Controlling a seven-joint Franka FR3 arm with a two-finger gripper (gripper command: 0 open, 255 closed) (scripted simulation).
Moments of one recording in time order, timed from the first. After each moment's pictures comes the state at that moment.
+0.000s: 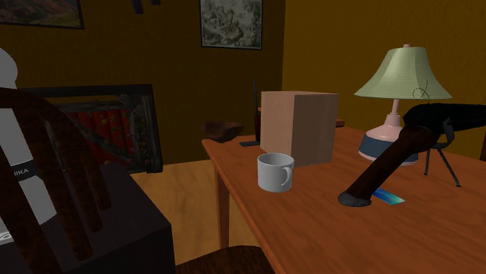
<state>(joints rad) 0.00 -0.80 -0.04 -2.26 -0.04 1.60 -0.17</state>
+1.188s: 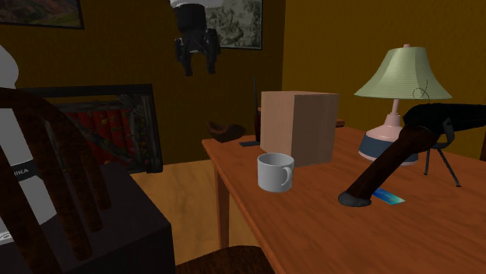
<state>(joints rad) -0.03 -0.48 -0.23 -2.45 -0.12 2.09 -0.38</state>
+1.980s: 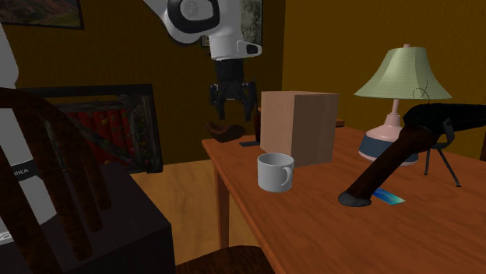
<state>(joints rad) -0.02 -0.05 -0.36 -2.37 -0.03 2.41 -0.59</state>
